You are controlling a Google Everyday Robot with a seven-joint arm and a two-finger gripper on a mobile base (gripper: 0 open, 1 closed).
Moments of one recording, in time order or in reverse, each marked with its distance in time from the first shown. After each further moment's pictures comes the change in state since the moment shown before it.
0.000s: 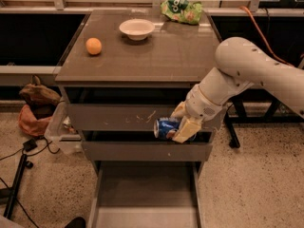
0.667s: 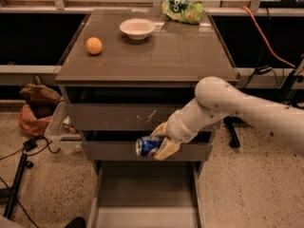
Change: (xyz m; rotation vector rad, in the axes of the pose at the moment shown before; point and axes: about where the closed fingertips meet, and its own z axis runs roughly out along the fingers) arm 0.003 -0.006 0.103 -0.004 -0.128 -0.113
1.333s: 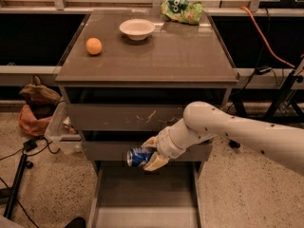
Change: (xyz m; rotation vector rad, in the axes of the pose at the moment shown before) arm 0.004 0.002 0.068 0.090 -0.015 -0.054
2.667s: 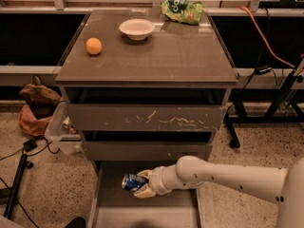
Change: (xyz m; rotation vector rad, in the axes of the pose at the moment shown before) arm 0.087 0.034 0.161 0.123 -0.145 0.229
